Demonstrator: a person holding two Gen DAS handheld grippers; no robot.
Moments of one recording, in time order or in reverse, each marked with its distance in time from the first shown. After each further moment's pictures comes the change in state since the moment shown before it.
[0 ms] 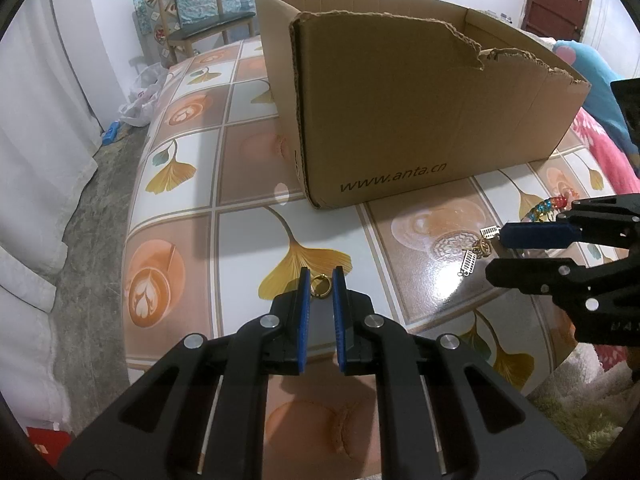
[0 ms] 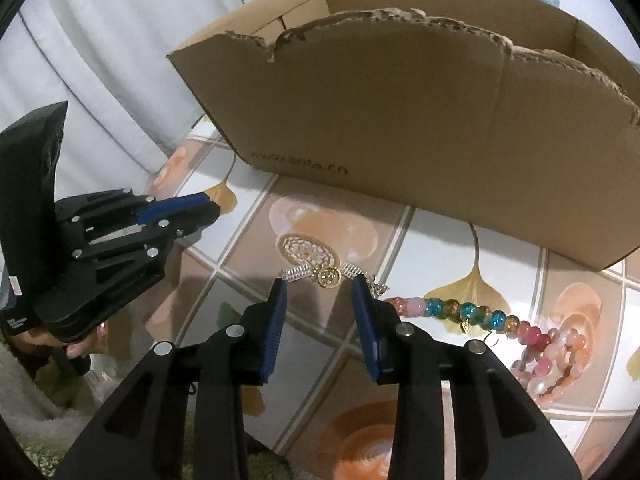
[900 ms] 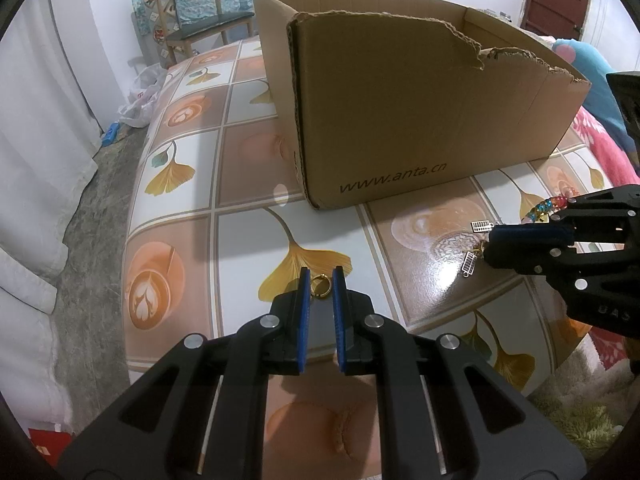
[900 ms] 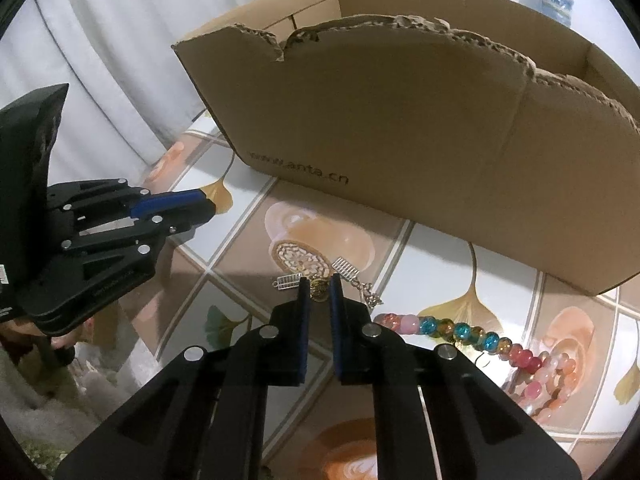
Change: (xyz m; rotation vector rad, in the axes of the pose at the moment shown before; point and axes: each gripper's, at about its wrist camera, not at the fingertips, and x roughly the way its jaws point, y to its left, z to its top) left arm 0.000 0.000 0.000 0.002 0.001 0.001; right arm 0.009 0.007 0.003 -0.066 -0.012 -0.021
